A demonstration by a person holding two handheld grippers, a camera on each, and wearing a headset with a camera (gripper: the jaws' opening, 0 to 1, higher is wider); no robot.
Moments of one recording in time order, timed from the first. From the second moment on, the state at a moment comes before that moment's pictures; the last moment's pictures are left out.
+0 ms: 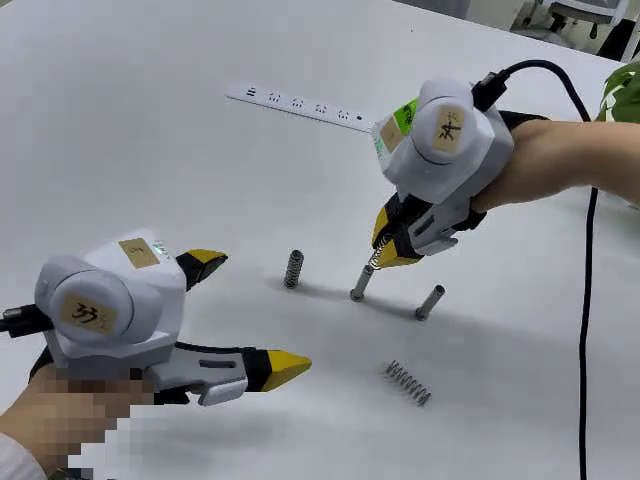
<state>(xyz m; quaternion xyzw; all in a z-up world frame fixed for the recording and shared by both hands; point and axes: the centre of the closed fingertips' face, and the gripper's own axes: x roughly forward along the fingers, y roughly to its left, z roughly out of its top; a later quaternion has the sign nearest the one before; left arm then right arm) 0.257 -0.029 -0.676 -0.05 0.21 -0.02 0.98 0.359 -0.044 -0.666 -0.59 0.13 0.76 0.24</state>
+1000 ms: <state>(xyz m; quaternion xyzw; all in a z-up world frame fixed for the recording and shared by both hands) 0.256 -0.031 -0.676 -0.05 0.21 -0.03 0.98 0.363 -0.041 -0.687 -0.62 0.14 0.75 0.21</state>
